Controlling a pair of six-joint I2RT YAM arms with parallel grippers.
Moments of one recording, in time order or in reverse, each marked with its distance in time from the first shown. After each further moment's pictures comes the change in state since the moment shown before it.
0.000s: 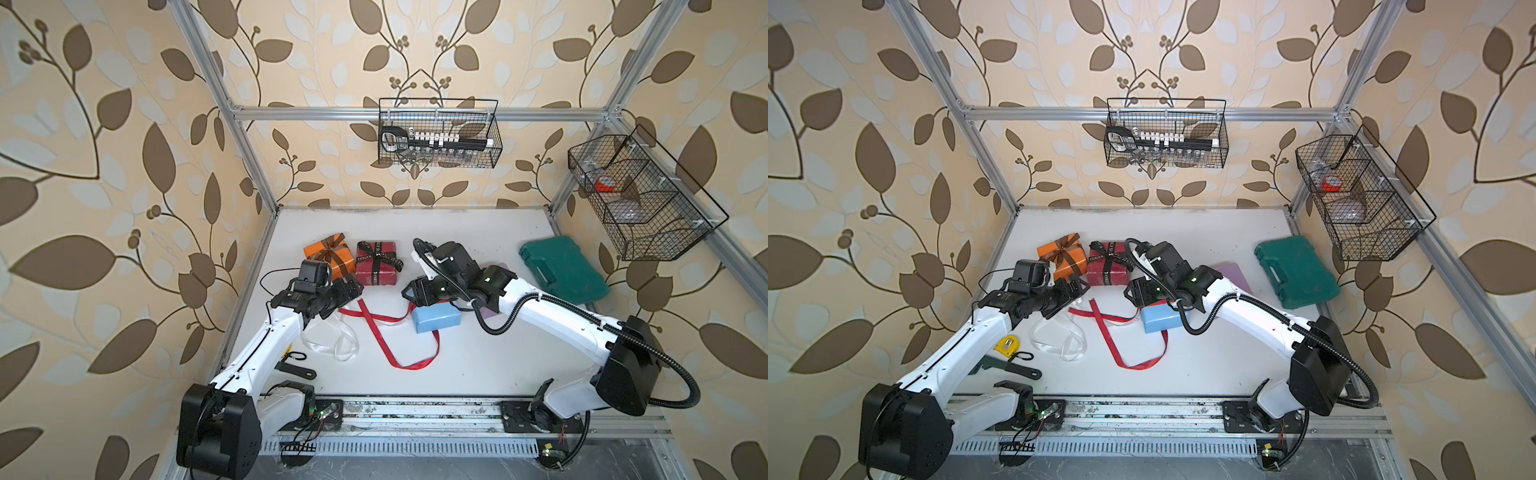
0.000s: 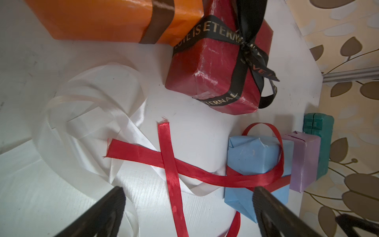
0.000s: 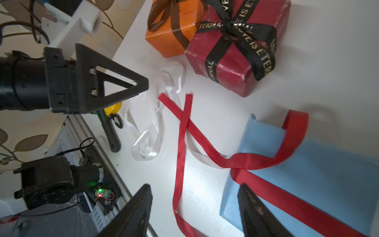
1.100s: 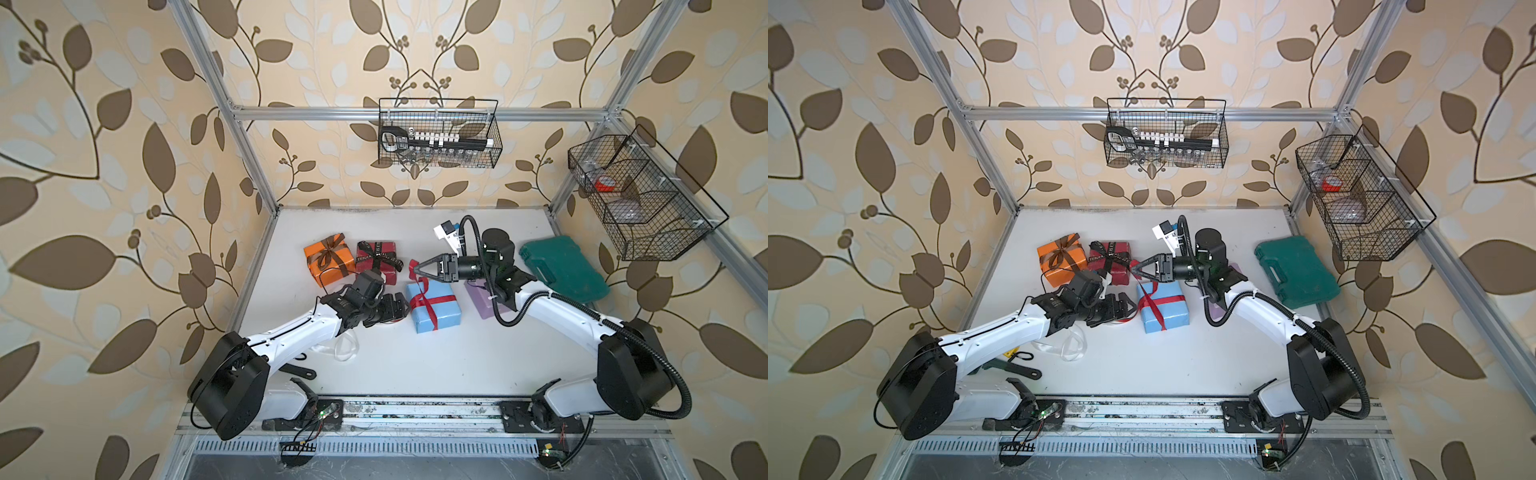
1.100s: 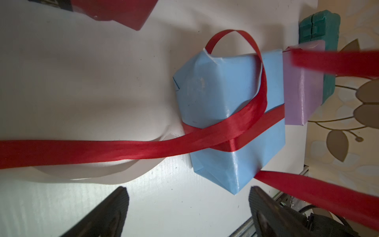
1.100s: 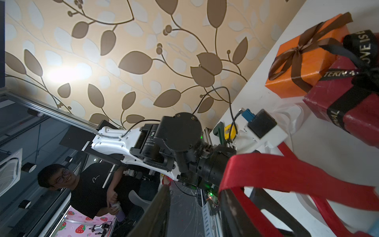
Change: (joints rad) left arm -0.454 0.201 -0.005 0.209 -0.062 -0.093; right arm -0.269 -0.034 -0.235 0.879 -0.843 0.472
